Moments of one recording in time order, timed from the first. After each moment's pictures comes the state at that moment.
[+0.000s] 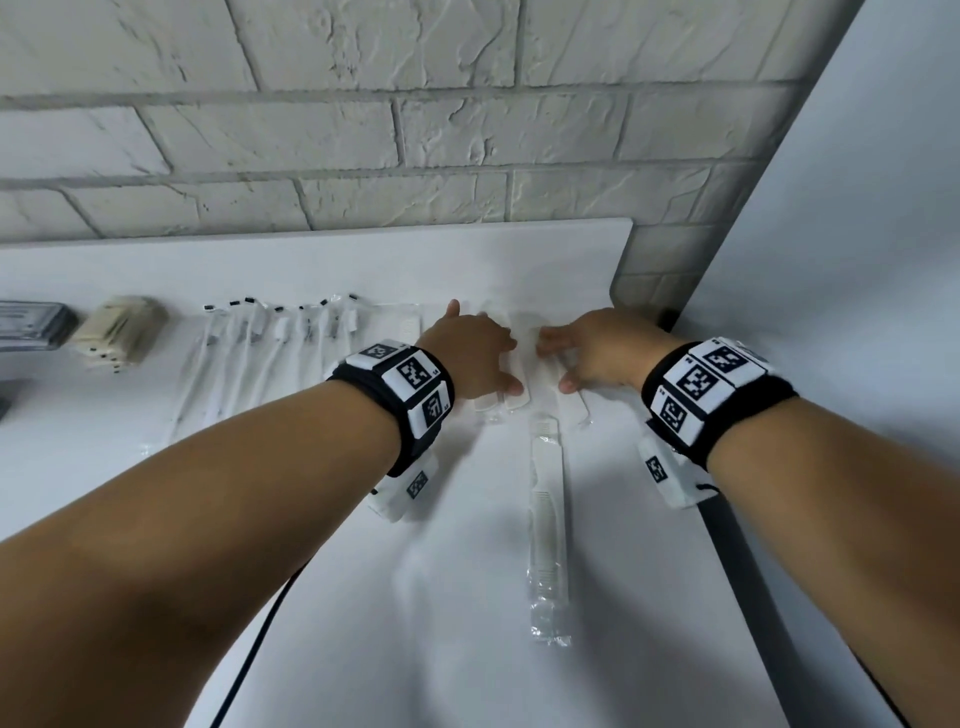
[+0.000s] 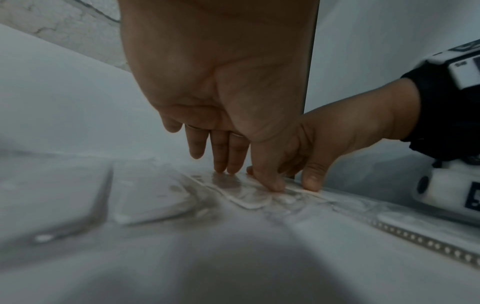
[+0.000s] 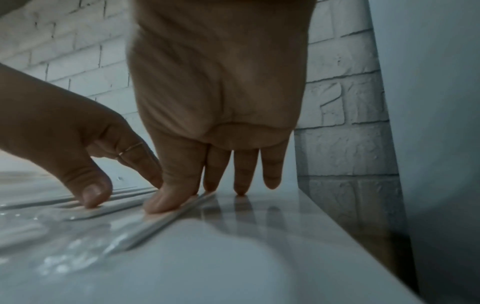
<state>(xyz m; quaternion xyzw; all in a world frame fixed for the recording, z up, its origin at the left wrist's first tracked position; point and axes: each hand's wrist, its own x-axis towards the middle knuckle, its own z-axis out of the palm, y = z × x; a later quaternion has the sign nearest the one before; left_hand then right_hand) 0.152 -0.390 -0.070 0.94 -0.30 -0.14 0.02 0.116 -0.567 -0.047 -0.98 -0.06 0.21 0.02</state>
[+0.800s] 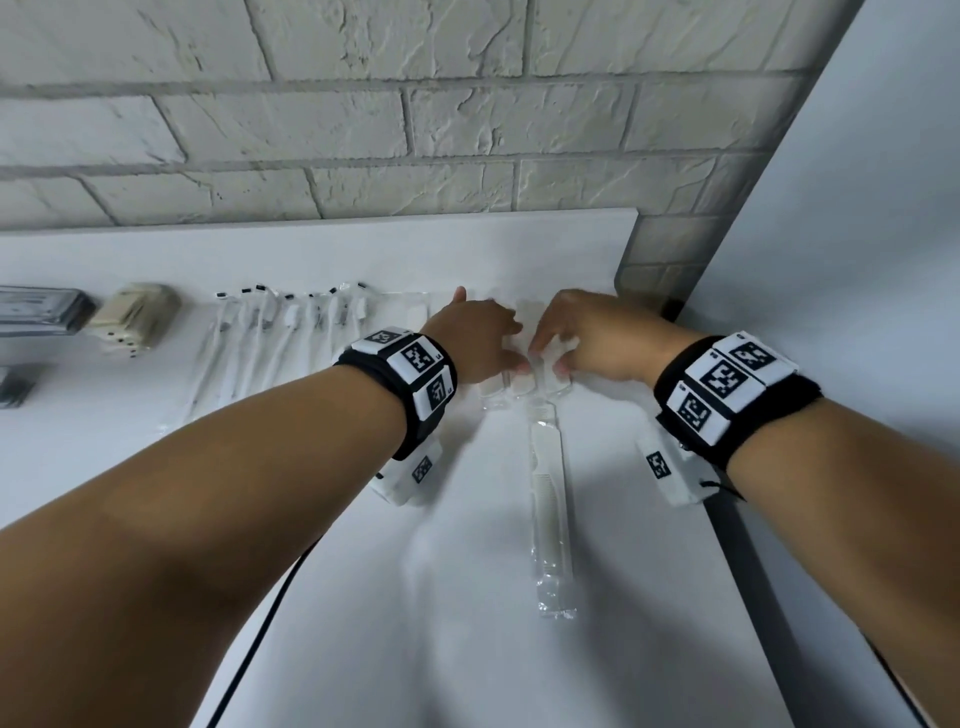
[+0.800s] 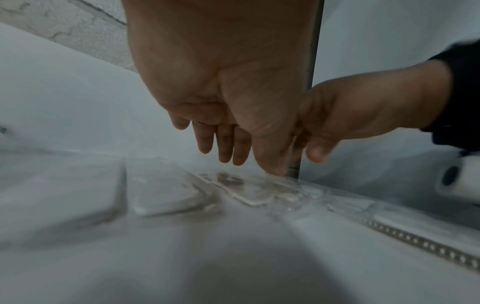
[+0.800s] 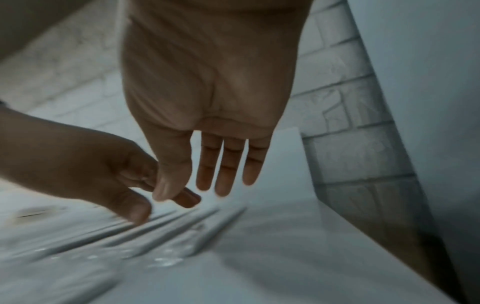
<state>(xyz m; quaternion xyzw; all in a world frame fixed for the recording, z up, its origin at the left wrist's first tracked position) 0.145 -0.387 -0.062 0.94 -0.31 -0.12 0.04 0.098 -0.561 -0.040 -0.97 -0.13 0.11 0.19</state>
